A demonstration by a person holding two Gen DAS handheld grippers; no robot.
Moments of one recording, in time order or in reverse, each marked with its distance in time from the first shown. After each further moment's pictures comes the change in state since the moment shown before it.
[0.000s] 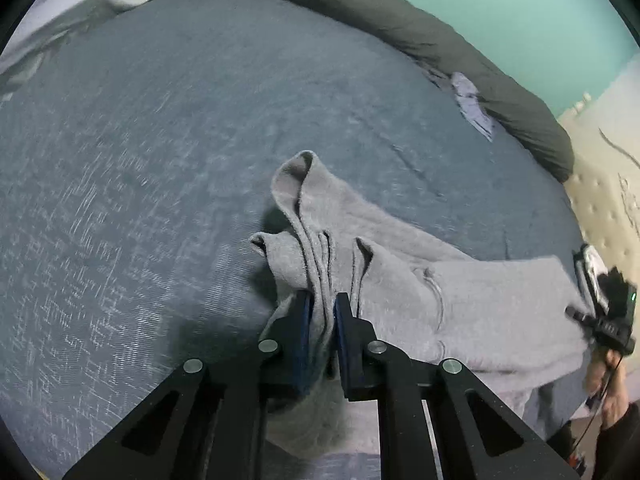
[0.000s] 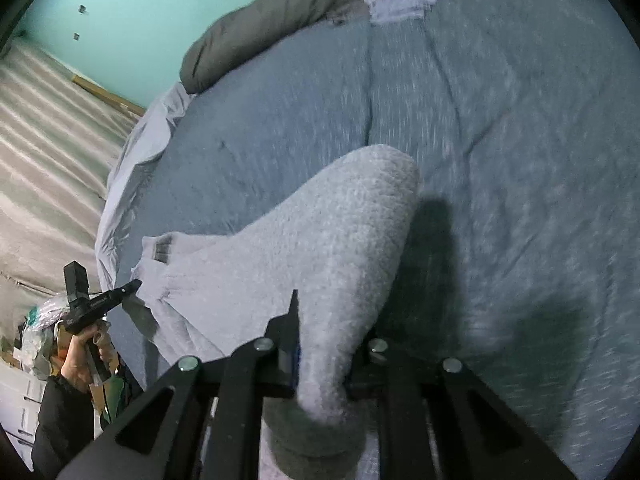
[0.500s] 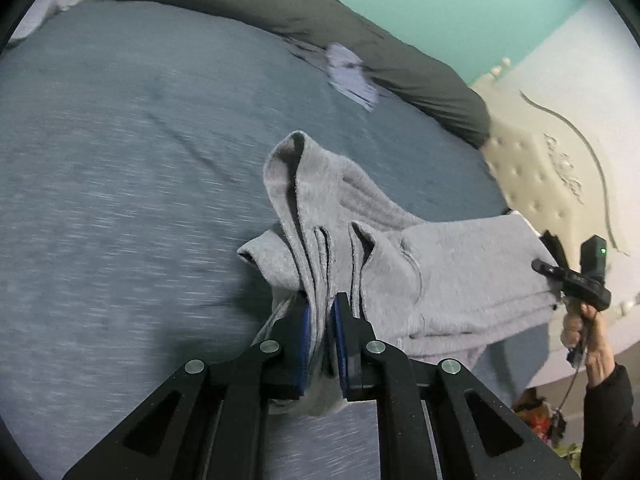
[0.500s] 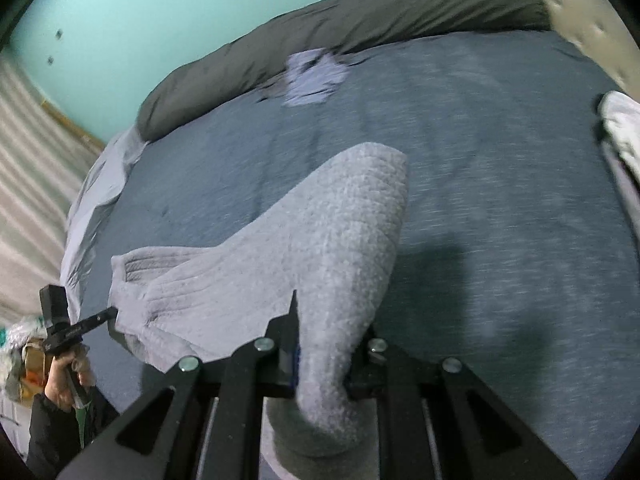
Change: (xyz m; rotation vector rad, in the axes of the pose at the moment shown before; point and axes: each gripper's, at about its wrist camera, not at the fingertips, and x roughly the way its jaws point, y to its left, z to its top) left arm 0.041 -0.186 -0.002 0.116 0.045 -0.283; right arm -0.163 -0.109 0.025 0.036 -0.116 -0.213
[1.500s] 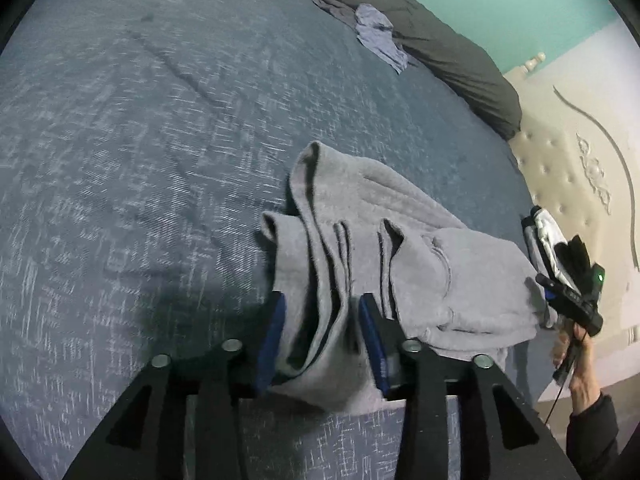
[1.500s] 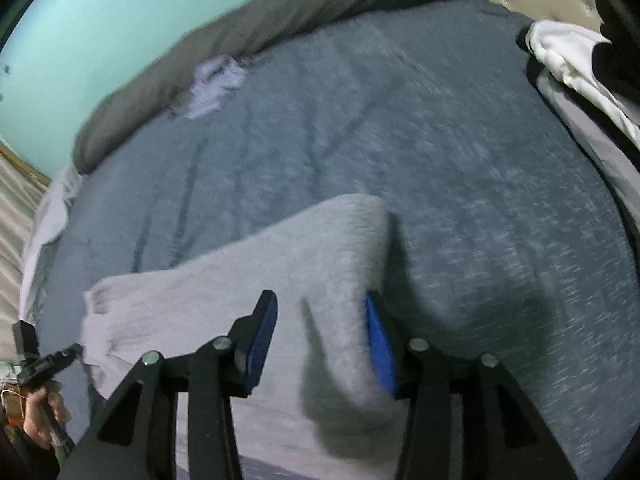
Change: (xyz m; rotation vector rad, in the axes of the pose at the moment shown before) left arm 0.080 0.025 -0.023 -0.116 0.047 0.053; right arm 0.049 -0.097 -0.030 0.102 -0.076 -0.118
